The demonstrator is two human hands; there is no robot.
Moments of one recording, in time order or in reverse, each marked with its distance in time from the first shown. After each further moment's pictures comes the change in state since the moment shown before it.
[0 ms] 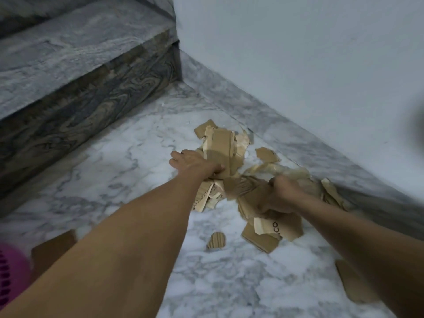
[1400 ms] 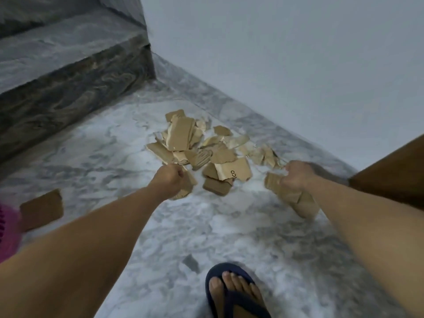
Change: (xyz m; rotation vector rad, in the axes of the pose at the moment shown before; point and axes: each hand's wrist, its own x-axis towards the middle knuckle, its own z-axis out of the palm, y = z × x) left_hand -0.149 -0.084 0.036 -0.065 -0.034 0.509; right_hand -0.107 0.154 -0.016 -0.075 0.123 0.168
